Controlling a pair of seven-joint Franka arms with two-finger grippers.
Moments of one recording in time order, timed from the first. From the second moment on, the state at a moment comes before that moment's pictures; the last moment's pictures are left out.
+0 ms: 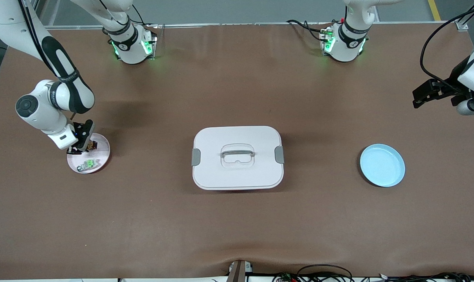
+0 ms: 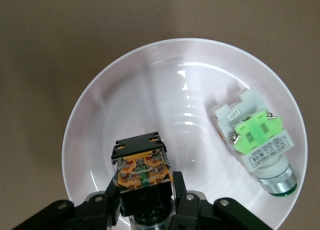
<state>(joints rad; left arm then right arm) 0.06 0.03 -0.16 -1.50 0.07 1.51 -0.10 -0.23 0.36 -0.03 -2.36 -0.09 2.76 -1.59</state>
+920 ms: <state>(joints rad) 0.06 0.02 -0.17 -1.50 0.07 1.51 -0.10 -0.23 0.26 -0.02 -2.28 -0.09 2.62 -1.57</state>
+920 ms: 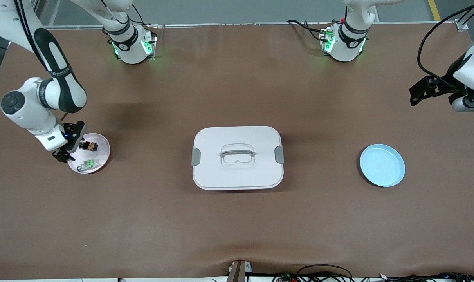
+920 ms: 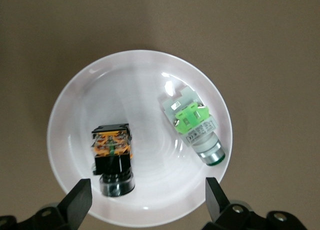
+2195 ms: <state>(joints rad) 0.06 0.00 -0.17 -1.50 0.07 1.49 -0.10 -0.21 0.21 0.00 -2.06 -0.09 2.16 -0.16</state>
